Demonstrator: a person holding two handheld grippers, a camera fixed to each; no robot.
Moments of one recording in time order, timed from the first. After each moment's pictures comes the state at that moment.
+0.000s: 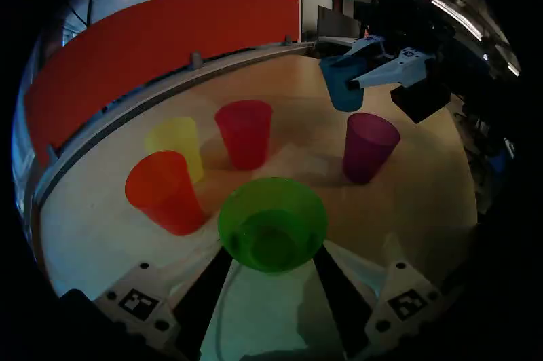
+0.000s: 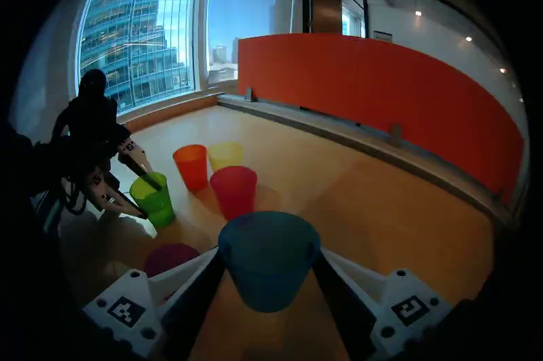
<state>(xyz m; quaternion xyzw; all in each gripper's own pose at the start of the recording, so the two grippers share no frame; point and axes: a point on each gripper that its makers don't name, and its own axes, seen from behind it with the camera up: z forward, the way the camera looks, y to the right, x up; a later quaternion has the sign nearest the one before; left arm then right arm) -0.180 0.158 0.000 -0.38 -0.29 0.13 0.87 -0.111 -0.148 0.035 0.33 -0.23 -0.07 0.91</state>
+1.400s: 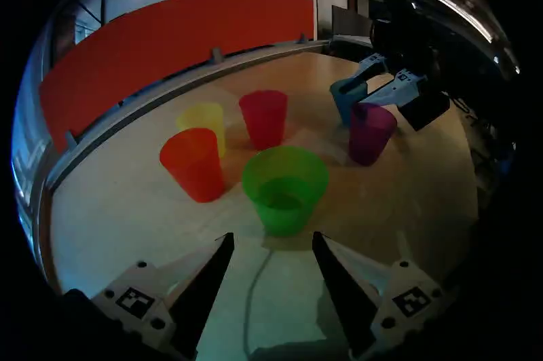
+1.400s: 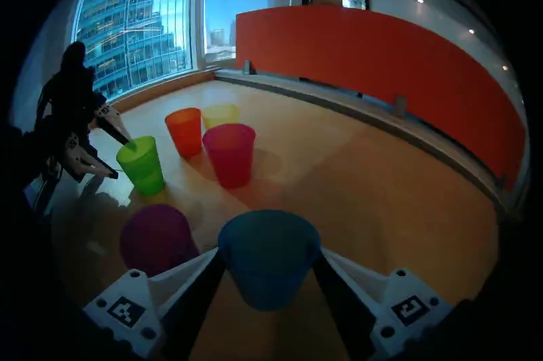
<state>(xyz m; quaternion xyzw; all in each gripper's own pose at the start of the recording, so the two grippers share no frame) -0.174 0.114 -0.026 -0.34 -0.30 0.13 0.88 -0.169 -0.145 0.026 0.32 -0.28 -0.09 0.90</state>
